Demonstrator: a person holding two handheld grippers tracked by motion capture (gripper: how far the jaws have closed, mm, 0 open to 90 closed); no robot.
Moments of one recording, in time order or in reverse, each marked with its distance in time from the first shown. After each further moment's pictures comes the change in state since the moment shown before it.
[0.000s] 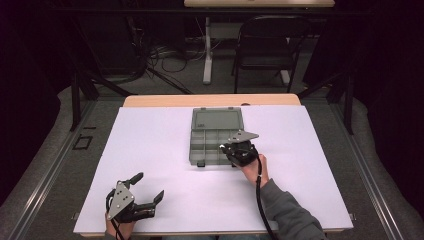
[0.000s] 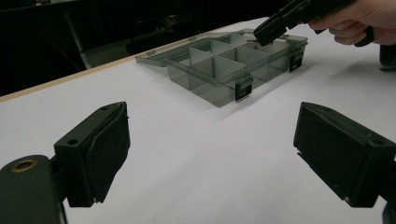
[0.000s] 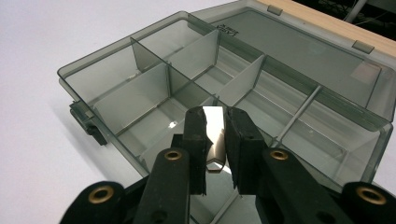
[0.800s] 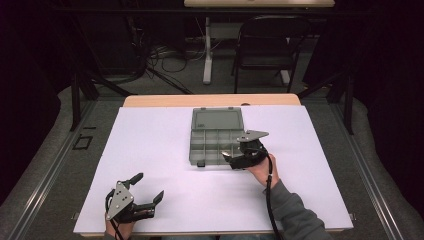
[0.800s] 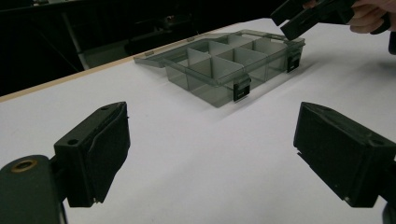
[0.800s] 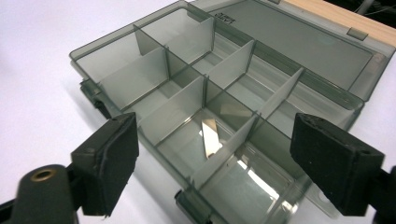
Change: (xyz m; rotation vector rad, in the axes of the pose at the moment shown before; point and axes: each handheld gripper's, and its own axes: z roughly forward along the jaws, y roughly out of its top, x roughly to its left) left arm 0.000 0.000 -0.001 -0.005 -0.011 0.003; right arm -0.016 -0.003 -0.026 0.035 0.052 0.004
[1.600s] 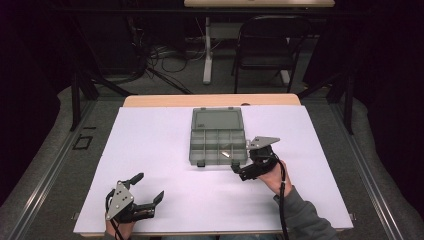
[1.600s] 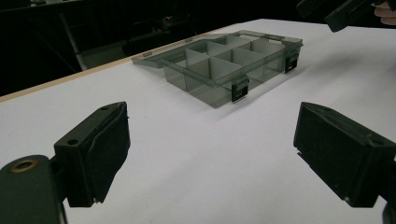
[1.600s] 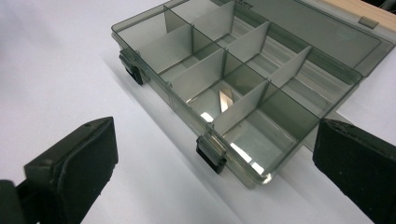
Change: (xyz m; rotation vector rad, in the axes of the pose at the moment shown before) left arm 0.001 0.000 0.001 -0.002 -0.006 -0.002; right arm 0.002 -0.014 -0.035 0.026 0.059 -0.035
